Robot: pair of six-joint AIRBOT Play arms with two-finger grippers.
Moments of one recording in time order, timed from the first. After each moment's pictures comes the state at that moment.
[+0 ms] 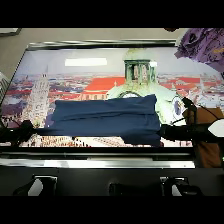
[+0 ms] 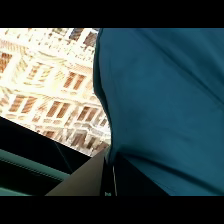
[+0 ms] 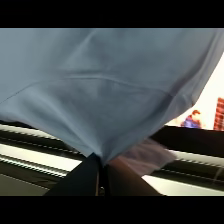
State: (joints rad) left arm 0.51 -0.82 0.68 1.08 -1.26 -1.64; right arm -0.12 -0.77 0.75 -1.05 1.35 1.50
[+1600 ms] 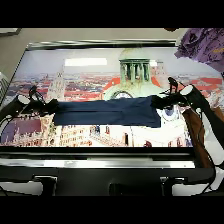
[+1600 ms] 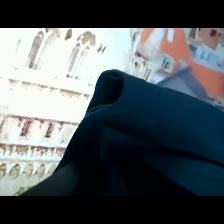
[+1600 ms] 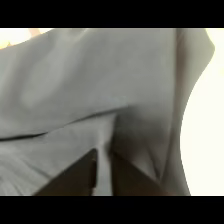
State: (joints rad) left arm 0.19 -1.60 1.10 1.06 -0.80 -1.54; right arm -0.10 -1.63 1.25 -1.00 0.97 1.38
